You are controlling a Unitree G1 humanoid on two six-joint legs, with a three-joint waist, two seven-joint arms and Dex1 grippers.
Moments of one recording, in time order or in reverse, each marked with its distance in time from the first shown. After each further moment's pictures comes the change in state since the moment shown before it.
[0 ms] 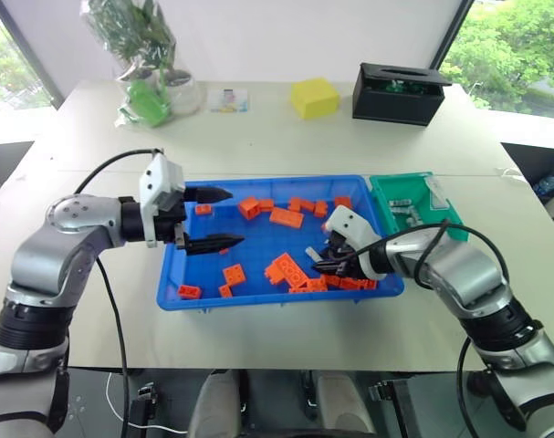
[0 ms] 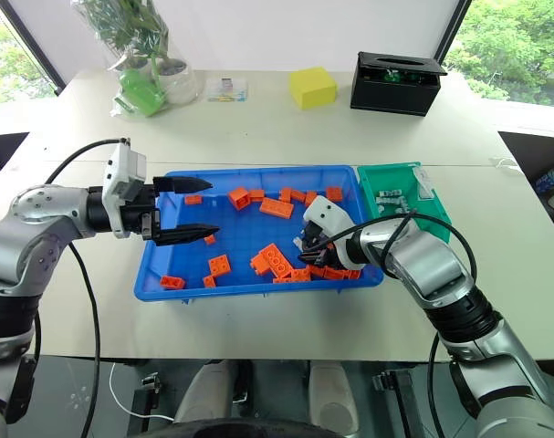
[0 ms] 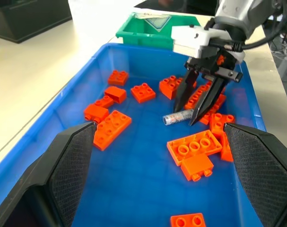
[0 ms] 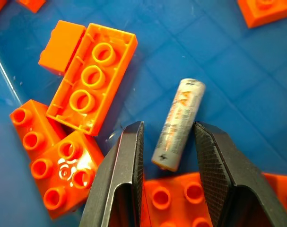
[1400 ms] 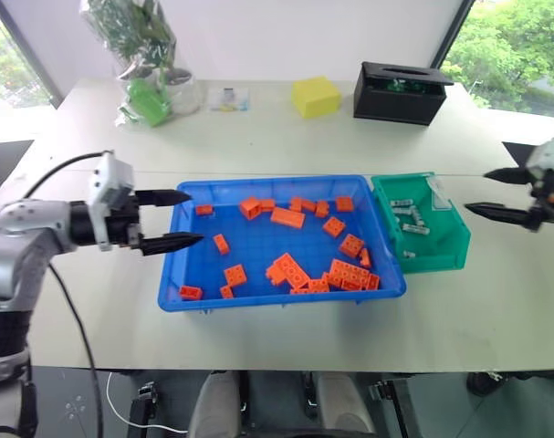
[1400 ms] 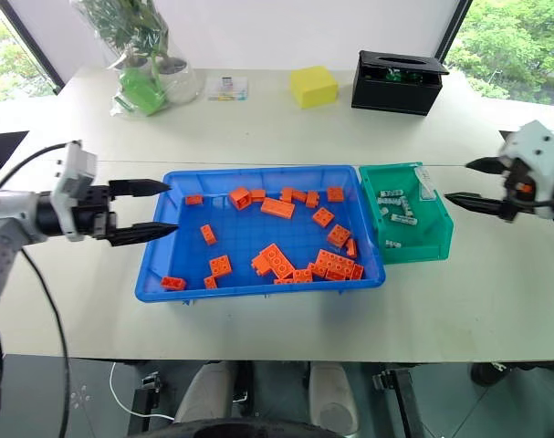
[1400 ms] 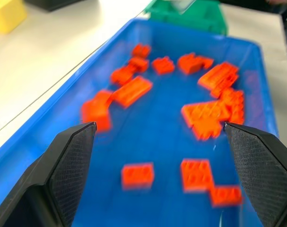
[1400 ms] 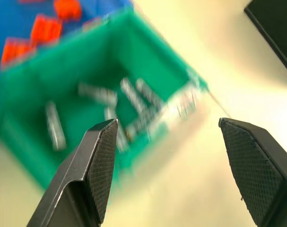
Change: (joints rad) left arm 0.123 0.181 0.183 0.145 -0.028 -0.013 -0.142; right arm 0.117 -0.563 -0.541 0.751 -0.031 -0.987 0.547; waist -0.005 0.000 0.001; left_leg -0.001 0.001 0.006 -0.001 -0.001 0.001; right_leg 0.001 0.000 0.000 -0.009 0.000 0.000
